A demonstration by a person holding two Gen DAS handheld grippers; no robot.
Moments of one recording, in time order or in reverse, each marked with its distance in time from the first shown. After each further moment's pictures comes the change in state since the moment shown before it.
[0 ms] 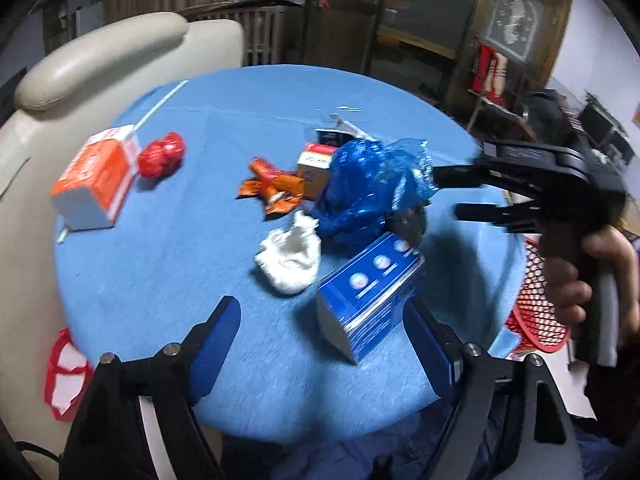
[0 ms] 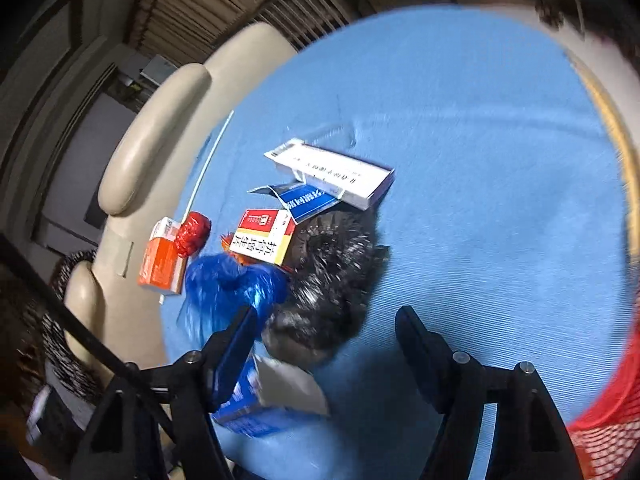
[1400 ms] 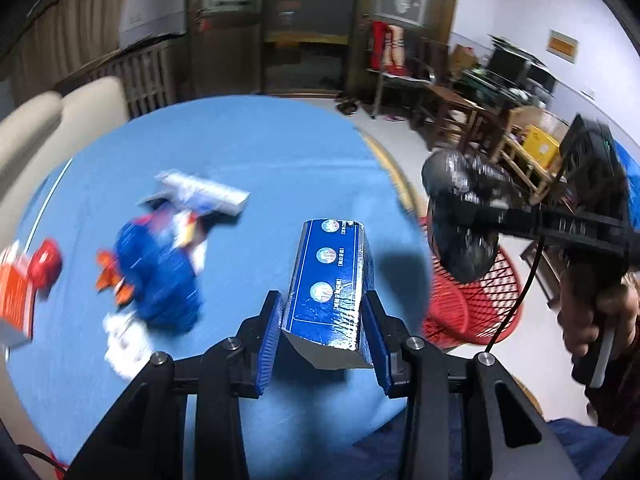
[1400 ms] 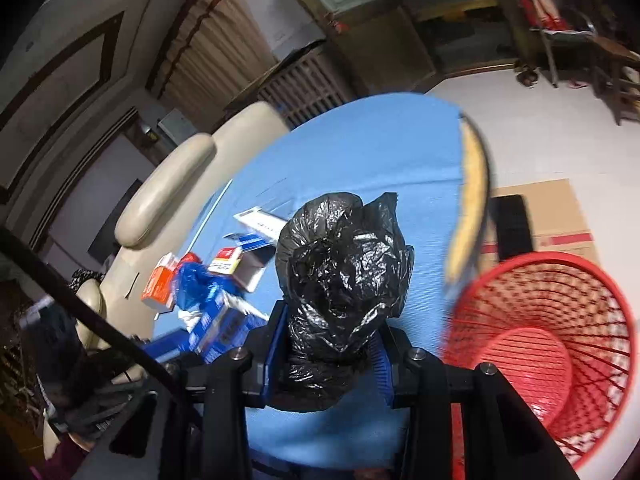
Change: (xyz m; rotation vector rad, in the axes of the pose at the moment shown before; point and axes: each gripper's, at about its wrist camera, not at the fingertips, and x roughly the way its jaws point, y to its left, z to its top) left arm 0.013 -0.139 0.032 0.315 -0.023 -0.196; right arm -0.145 -0.094 -0.065 -0.072 -0.327 -0.027
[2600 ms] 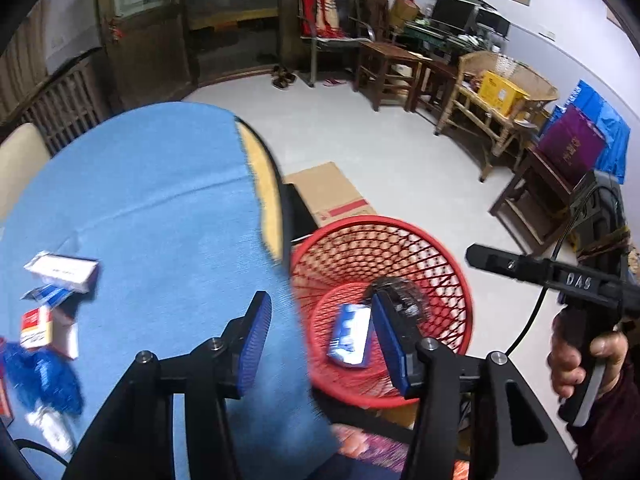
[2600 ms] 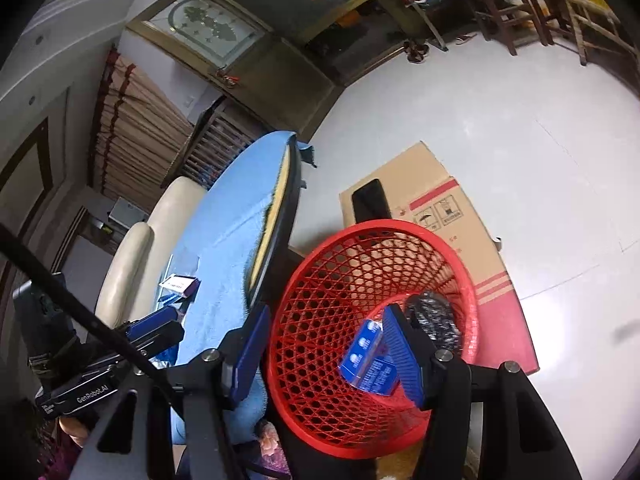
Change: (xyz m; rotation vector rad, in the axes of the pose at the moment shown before) left arm 0.072 -0.131 0.056 0.165 0.118 -0.070; right arm -0.092 -0.168 -0.040 0.348 -0.108 -0.077
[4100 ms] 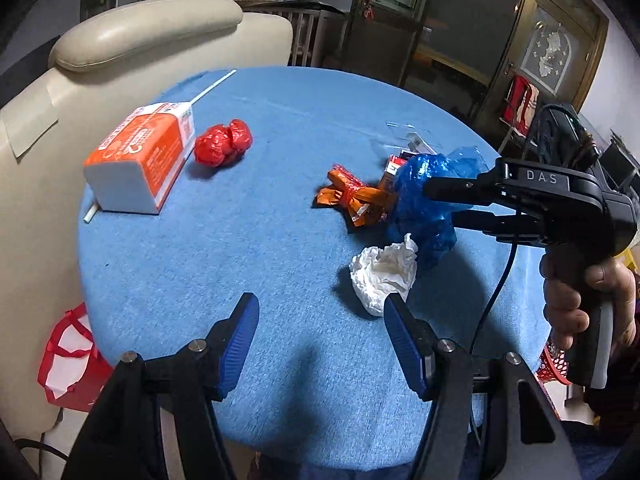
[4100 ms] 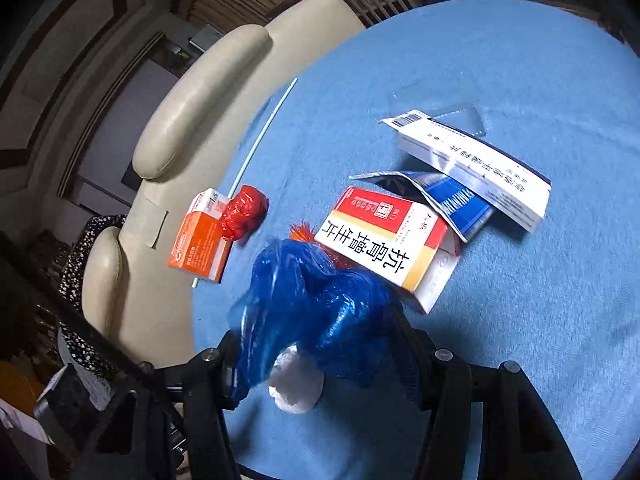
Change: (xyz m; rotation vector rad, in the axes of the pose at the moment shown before) left arm -0.121 0.264 -0.211 -0.625 -0.122 0.305; right arm 0.286 0.351 -0.095 -0.416 0.507 0.208
